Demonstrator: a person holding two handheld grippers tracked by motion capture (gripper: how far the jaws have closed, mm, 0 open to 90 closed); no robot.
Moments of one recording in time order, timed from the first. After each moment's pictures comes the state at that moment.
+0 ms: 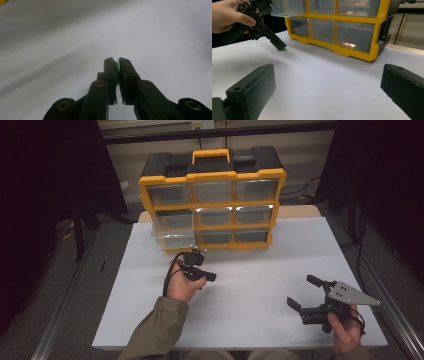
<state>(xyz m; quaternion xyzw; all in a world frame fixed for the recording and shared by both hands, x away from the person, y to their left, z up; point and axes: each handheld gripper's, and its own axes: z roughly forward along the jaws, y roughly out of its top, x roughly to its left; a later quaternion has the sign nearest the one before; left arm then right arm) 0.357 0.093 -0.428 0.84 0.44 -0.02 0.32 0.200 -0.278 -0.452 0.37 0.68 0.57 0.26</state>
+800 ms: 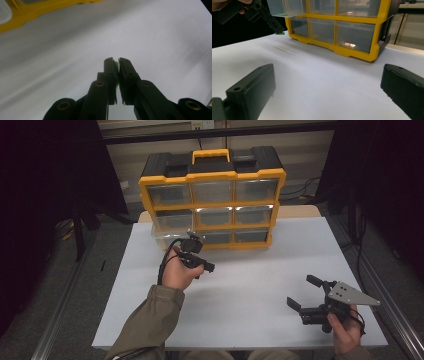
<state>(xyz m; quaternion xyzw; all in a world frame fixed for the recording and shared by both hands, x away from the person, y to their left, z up) 0.365 0.093 -0.380 0.84 0.44 -0.03 0.31 0.200 -0.278 -0.452 0.36 0.68 0.57 0.26</state>
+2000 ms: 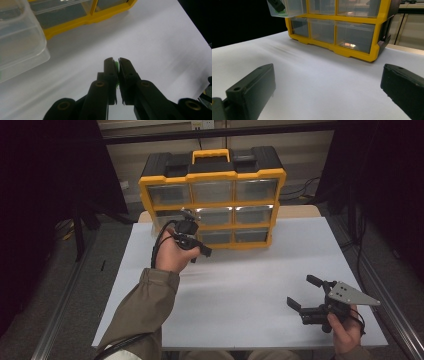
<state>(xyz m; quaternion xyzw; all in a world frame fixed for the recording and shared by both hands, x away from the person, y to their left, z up) 0.382 0.097 -0.328 0.84 0.45 -0.02 0.31 0.200 -0.278 -0.452 0.36 0.68 0.58 0.26</state>
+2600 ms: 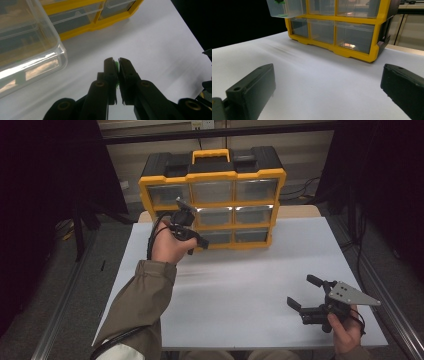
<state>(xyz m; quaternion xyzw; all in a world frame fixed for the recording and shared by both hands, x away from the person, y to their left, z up) 0.389 0.101 -0.307 0.83 0.46 -0.02 0.32 0.200 -0.278 -0.452 0.36 0.68 0.57 0.27</state>
